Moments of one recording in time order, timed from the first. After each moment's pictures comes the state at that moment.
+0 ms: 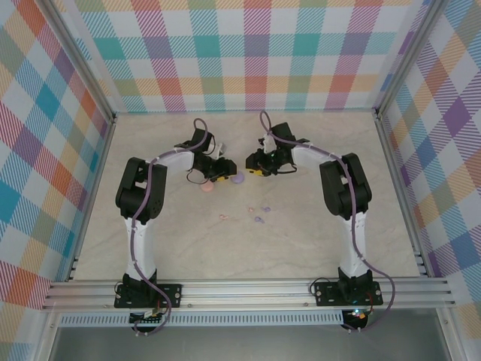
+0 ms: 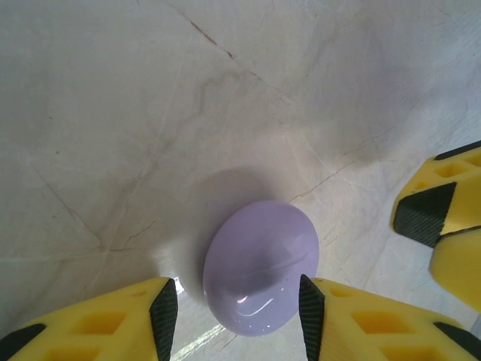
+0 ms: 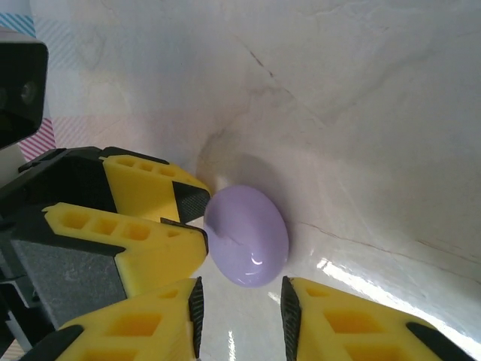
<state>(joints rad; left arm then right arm) -0.32 2.12 1.46 -0.44 0.59 -0.43 0.42 2.18 1.56 -0.41 -0.71 0.57</state>
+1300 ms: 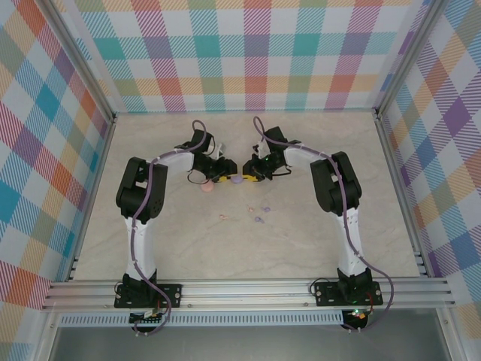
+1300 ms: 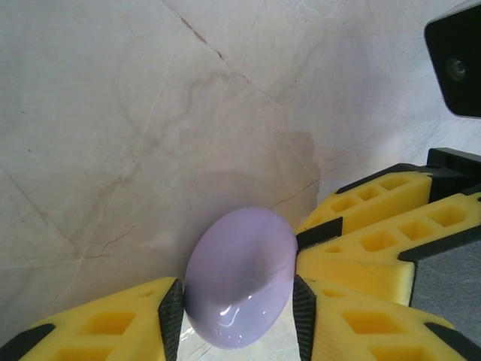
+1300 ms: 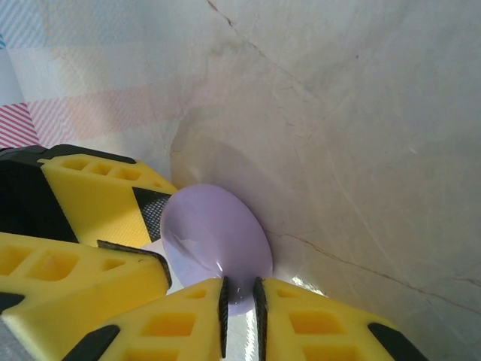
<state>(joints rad) -0.32 2.13 1.44 -0.40 0.64 -0.50 0.44 2.28 1.64 -0.48 -0.75 0.60</state>
